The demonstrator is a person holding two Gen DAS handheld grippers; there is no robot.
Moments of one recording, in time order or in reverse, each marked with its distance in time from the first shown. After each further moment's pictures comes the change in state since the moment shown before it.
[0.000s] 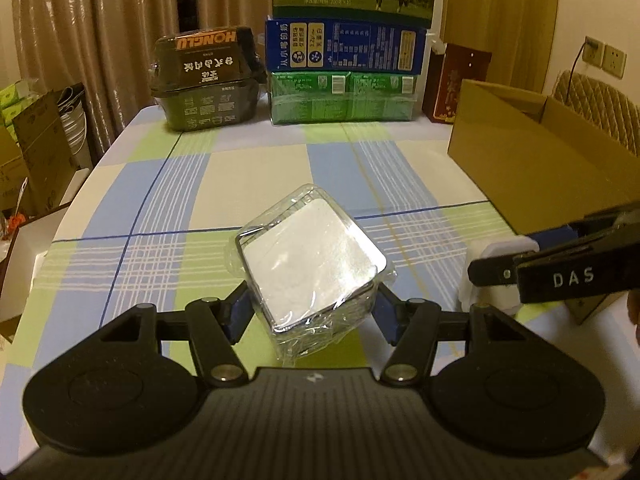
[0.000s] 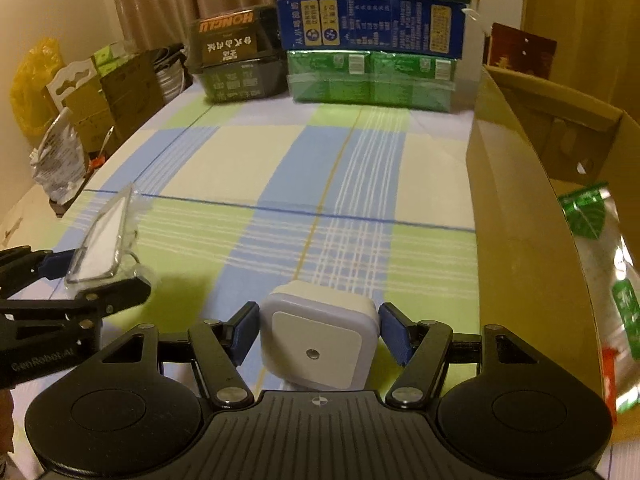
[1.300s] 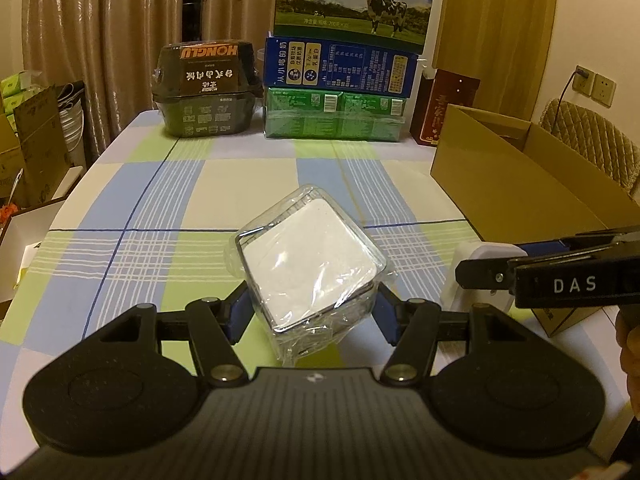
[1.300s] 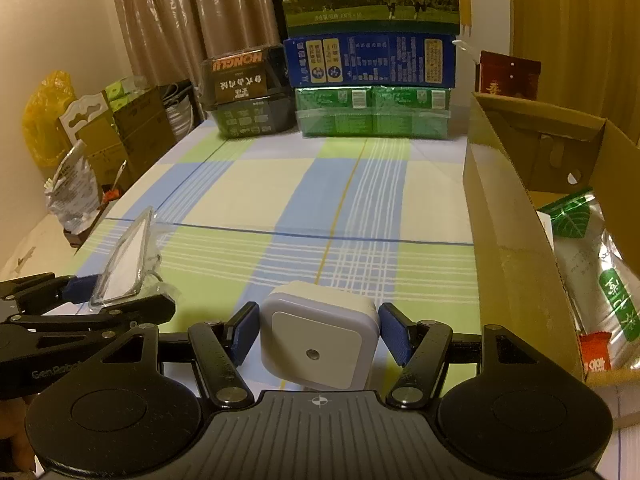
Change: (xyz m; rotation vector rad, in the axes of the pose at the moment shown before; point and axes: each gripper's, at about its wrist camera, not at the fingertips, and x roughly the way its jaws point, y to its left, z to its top) left arm -0.021 -0.003 -0.009 -0.052 -0.052 -0.044; right arm -0.032 0.008 -0.012 0.029 -0.122 0.029
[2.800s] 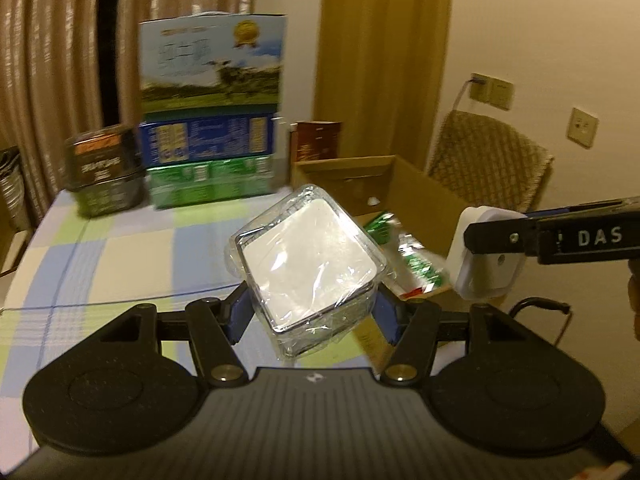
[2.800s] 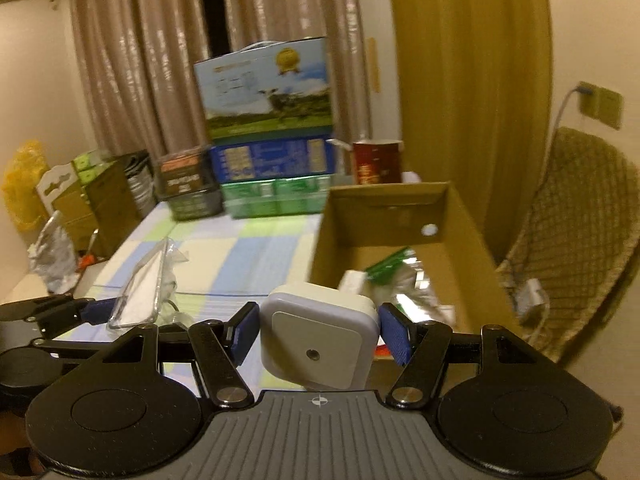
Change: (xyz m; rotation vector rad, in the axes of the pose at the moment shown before) left arm -0.085 -0.151 0.053 0.146 -0.072 -0.179; right arm -0.200 -0.084 0.013 0.084 -0.161 -0.125
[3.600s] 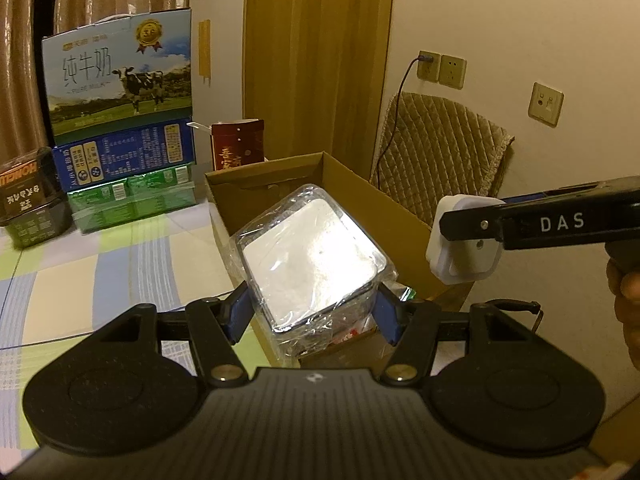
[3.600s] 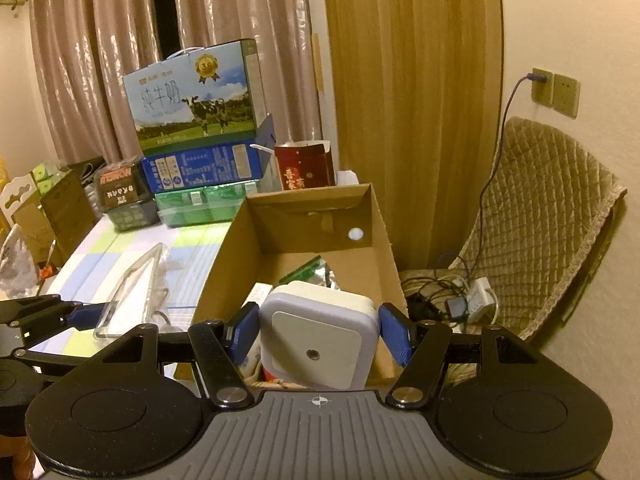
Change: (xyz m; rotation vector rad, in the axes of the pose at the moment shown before) left arm 0.061 -0.073 0.029 0.082 0.042 -0.100; right arm 0.009 -0.085 0.016 0.036 0.019 -0.088
